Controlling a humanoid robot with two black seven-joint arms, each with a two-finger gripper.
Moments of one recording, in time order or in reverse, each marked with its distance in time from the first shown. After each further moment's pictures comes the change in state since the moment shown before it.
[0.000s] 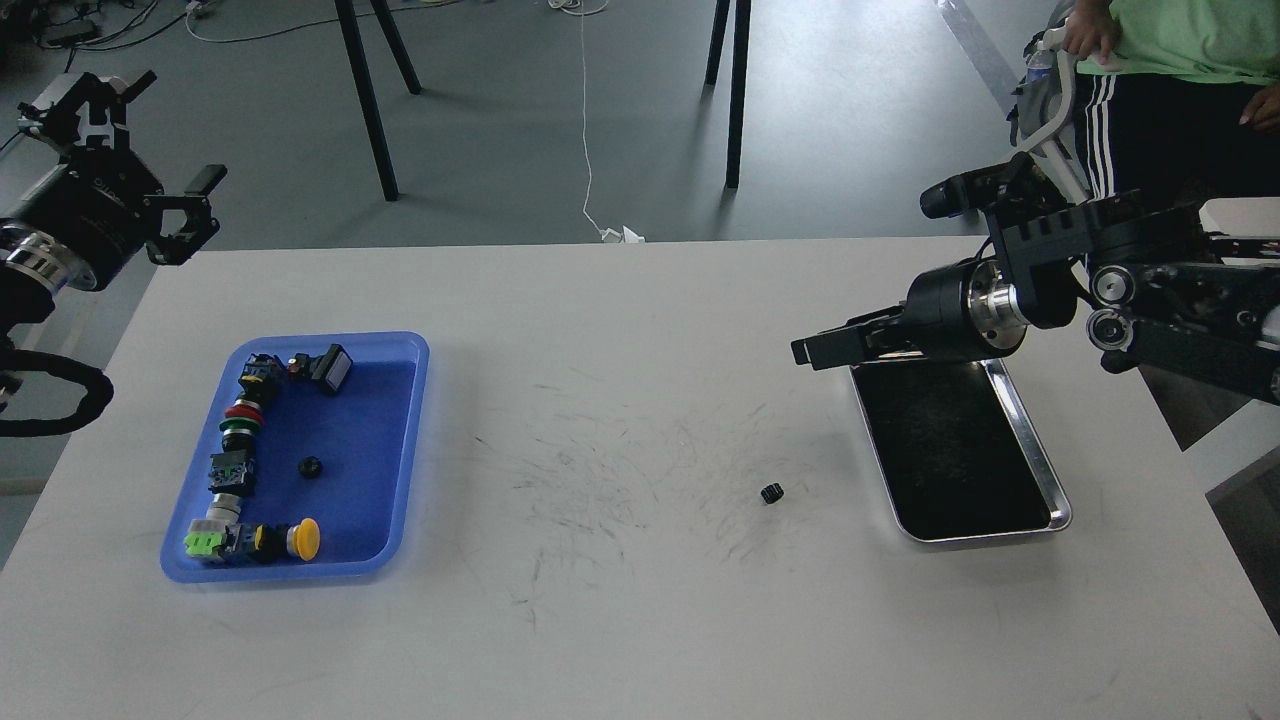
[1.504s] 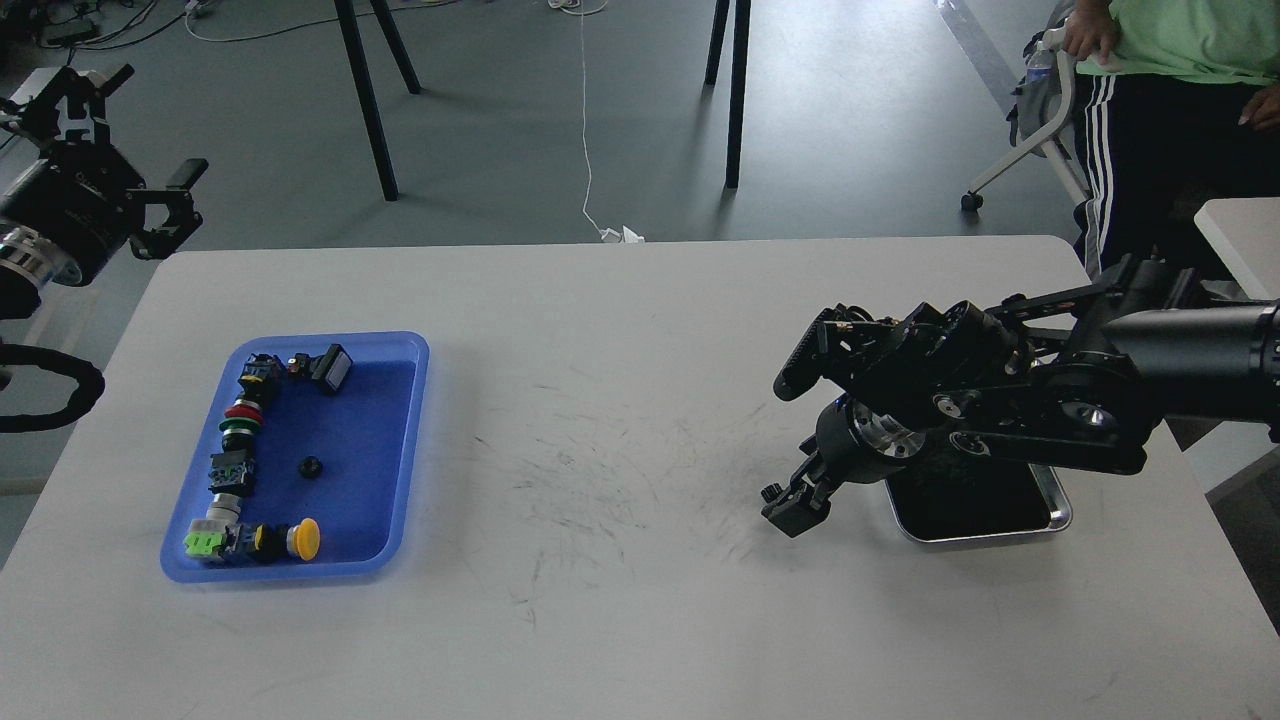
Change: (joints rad) left arm -0.007 -0.006 -0.002 0.033 -0.001 -0.003 -0.004; right arm 0.000 0.332 -0.271 -0.103 -0.230 0.002 0.110
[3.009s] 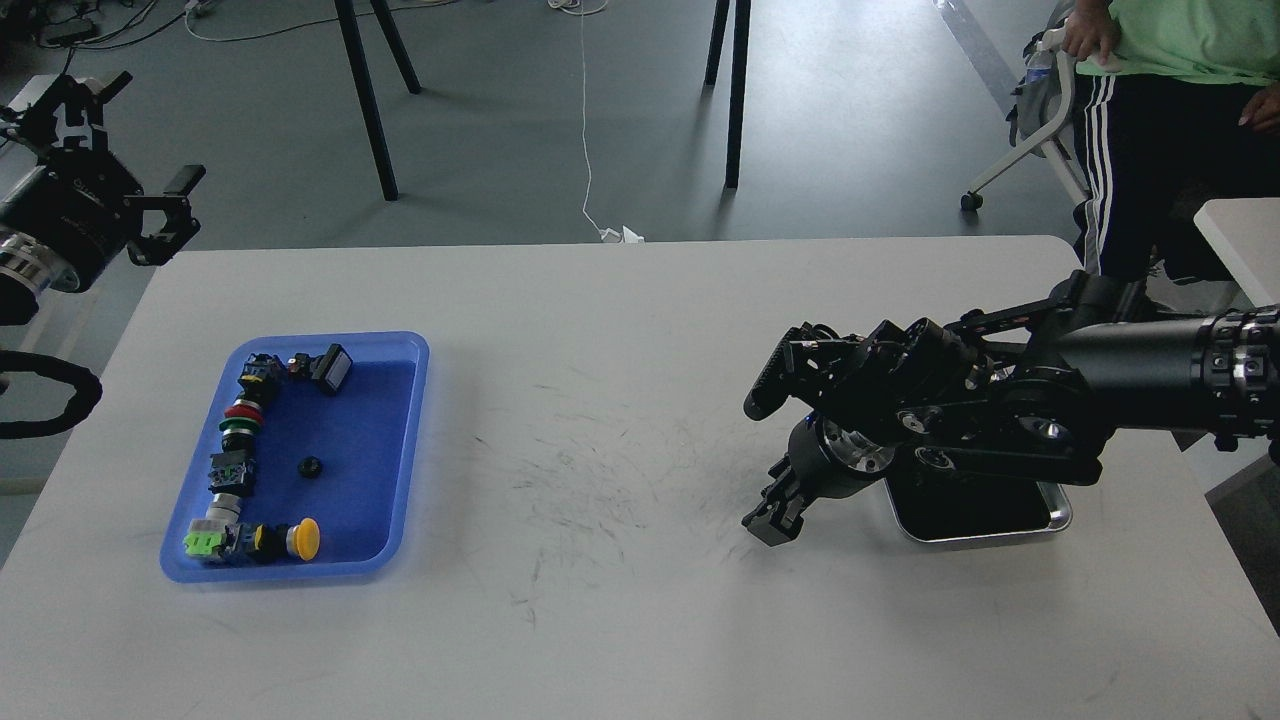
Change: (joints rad) left arm 0.012 0.003 0.001 0.002 0.000 -0.003 -0.004; right arm -0.026 0.072 -0.009 -0.040 0.004 -0.001 0.003
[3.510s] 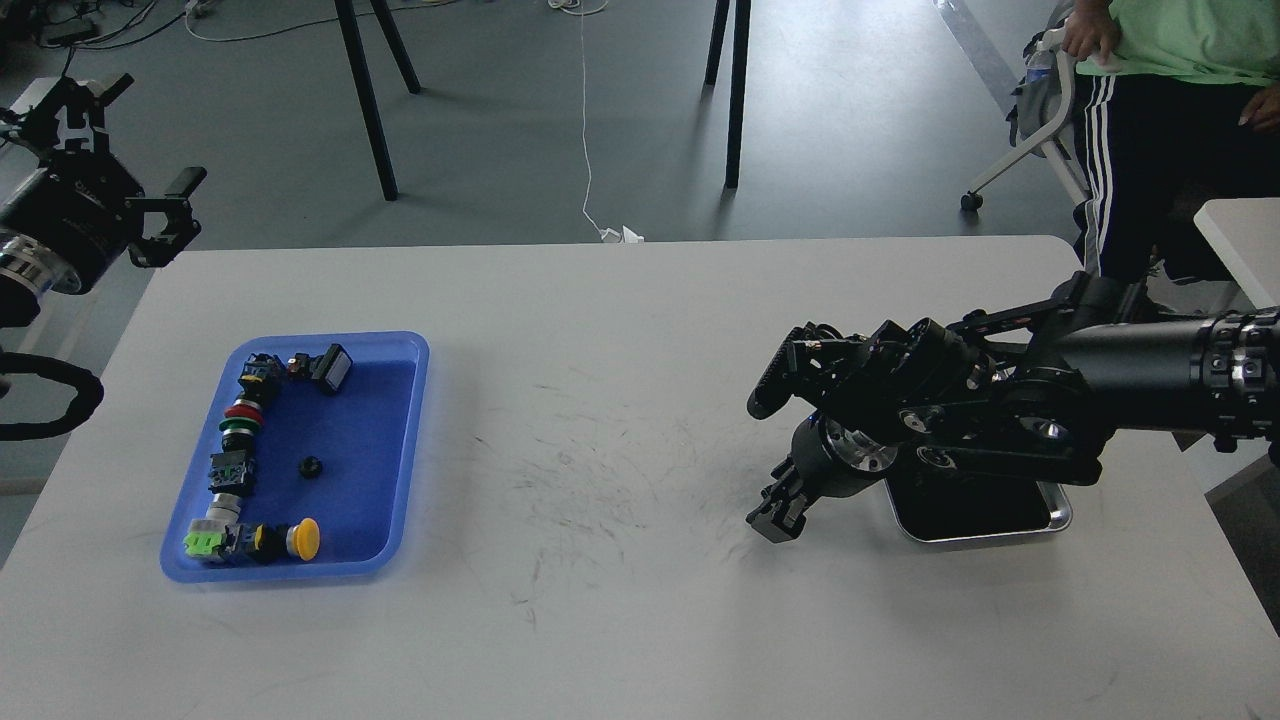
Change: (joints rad) left arm 0.002 -0.002 0.000 0.000 0.000 0.000 -0.002; right arm -0.003 0.000 0.000 -0.012 -0.001 0.003 0.000
